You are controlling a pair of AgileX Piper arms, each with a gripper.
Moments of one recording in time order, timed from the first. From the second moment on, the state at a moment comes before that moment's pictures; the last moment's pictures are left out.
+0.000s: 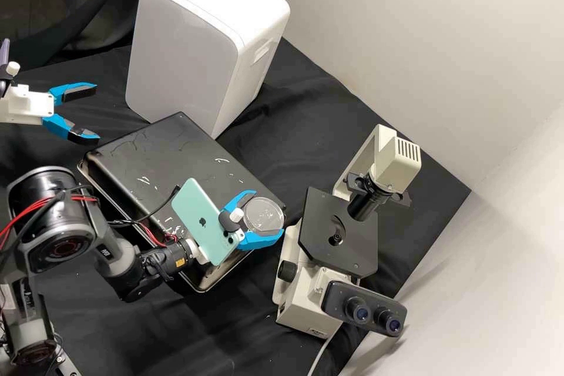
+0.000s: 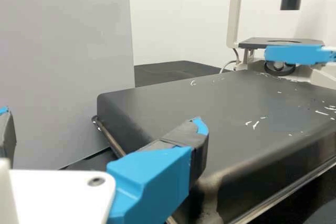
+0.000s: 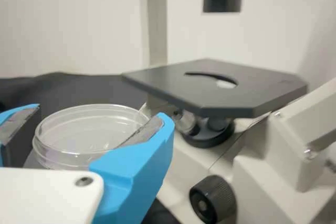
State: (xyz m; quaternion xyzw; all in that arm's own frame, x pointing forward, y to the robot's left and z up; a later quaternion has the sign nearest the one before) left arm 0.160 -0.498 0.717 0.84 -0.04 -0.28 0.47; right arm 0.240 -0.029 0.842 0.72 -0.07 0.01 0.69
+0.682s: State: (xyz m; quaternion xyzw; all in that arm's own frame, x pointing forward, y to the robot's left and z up) left arm 0.160 -0.498 0.717 0.84 -0.04 -0.28 0.47; right arm 0.223 -0.031 0.873 0.73 -0.11 0.06 0.67
